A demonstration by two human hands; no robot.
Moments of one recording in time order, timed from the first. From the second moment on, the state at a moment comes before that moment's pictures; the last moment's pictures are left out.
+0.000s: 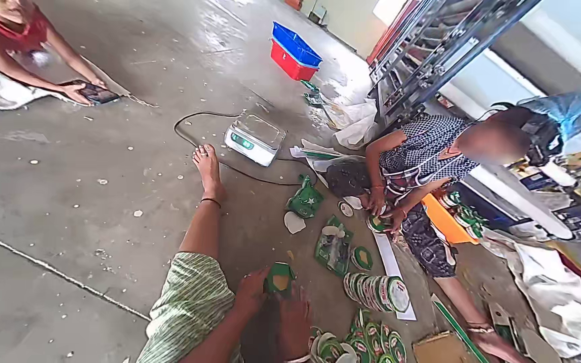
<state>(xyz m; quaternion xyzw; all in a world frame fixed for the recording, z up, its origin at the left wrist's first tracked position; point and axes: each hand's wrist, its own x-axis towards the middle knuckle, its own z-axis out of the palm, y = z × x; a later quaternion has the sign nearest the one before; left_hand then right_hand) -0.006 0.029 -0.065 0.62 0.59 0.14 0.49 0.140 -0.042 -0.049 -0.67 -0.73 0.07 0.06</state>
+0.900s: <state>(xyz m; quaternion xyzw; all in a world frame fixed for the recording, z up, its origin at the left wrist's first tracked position) -0.003 0.034 -0.072 0.62 0.60 0.11 0.49 0.135 0.026 -0.016 -0.66 -0.75 0.07 -0.04</state>
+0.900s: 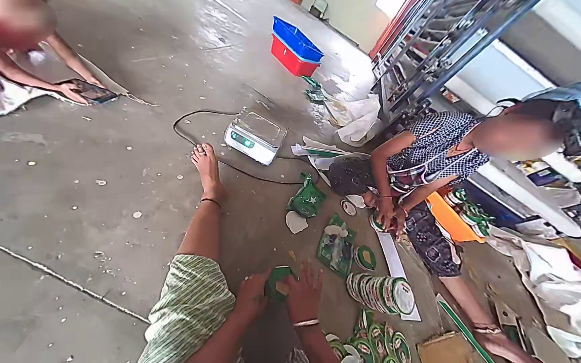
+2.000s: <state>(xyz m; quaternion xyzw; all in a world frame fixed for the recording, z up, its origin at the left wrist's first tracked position) -0.001 0.032 -0.072 0.62 0.60 0.12 0.49 0.158 0.024 -0.025 -0.69 -0.72 -0.01 0.03</state>
